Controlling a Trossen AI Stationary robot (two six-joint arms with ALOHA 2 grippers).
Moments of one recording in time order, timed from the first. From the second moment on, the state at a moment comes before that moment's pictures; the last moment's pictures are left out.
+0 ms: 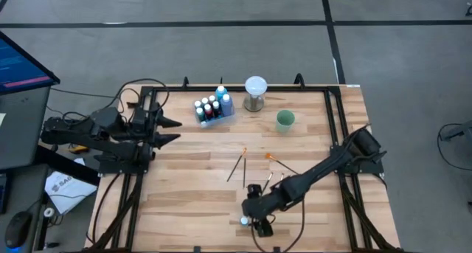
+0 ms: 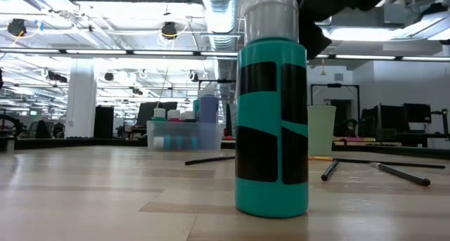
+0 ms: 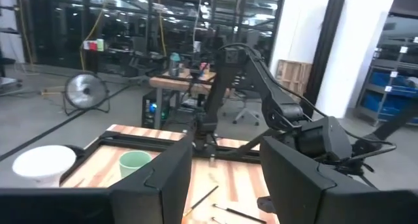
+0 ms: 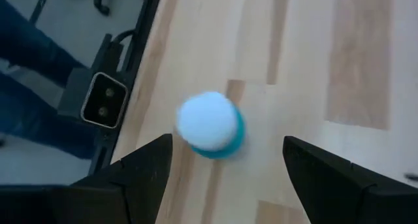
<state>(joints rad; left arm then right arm) -0.13 0.51 0.67 -0.09 -0.17 -0.11 0.53 1.91 1.32 -0.30 0.03 0.37</state>
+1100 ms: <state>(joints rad) -0.13 0.51 0.67 -0.09 -0.16 -0.11 0.49 1.95 1.41 -0.36 0.05 0.21</state>
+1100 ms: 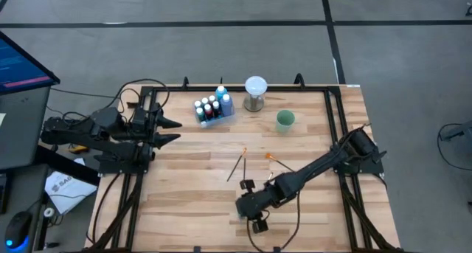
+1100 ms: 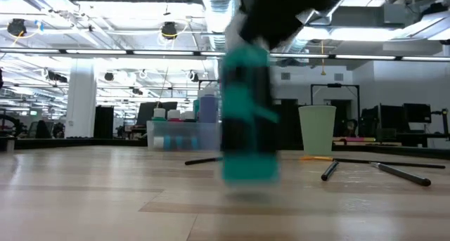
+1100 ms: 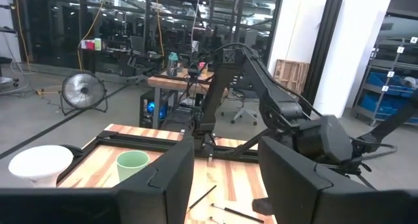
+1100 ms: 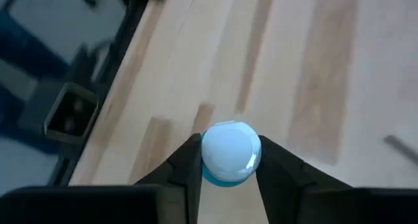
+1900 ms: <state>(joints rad) -0.13 0.44 0.67 -0.09 -0.16 -0.11 -0.03 1.74 1.41 -0.17 0.36 0.18</state>
